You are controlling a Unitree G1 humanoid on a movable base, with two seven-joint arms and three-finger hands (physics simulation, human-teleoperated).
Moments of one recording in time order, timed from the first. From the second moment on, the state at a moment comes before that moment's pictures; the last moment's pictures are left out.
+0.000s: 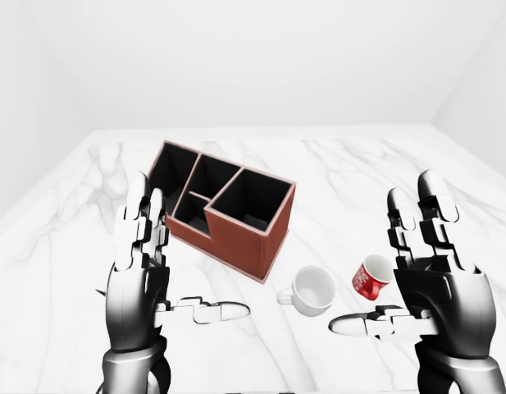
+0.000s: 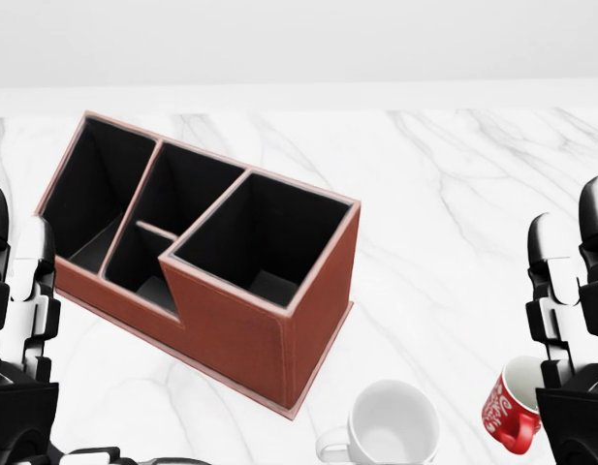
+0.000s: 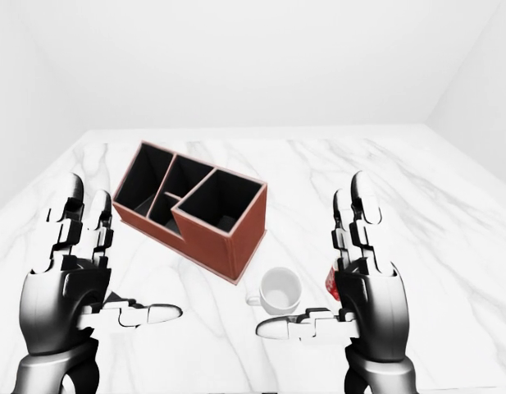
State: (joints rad) left arm 0.39 0.03 -0.16 -0.93 0.12 0.09 0.05; right arm 0.46 0.02 -0.03 -1.01 0.04 0.09 0.14
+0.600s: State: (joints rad) left arm 0.38 0.02 -0.15 -0.94 0.12 0.09 0.04; right arm 0.45 0.02 -0.02 -1.00 0.05 0.09 0.13
